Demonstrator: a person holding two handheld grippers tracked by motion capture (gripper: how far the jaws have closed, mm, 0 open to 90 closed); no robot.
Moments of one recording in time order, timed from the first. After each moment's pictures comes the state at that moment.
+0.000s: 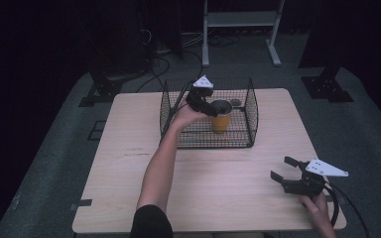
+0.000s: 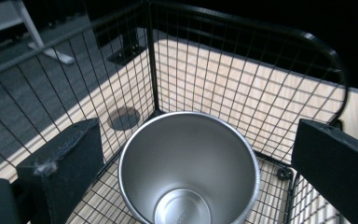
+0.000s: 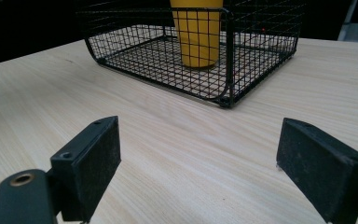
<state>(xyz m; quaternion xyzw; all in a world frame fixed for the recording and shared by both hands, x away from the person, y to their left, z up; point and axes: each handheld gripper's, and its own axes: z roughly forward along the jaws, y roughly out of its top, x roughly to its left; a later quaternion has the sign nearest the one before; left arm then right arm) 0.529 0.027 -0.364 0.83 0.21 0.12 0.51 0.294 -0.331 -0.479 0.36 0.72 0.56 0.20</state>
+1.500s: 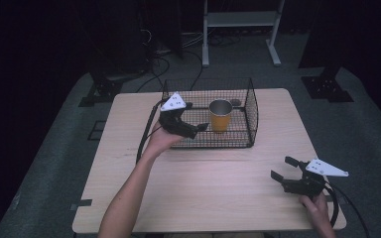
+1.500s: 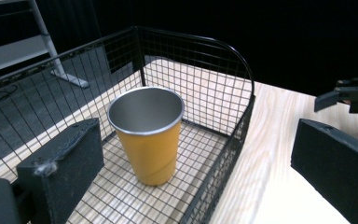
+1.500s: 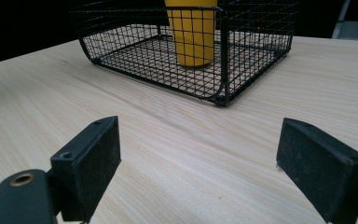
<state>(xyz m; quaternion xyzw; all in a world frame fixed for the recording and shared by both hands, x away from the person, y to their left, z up) 0.427 0.097 -0.352 0.79 0.20 0.16 0.55 0.294 -0.331 -0.479 0.37 0.71 0.56 0.21</state>
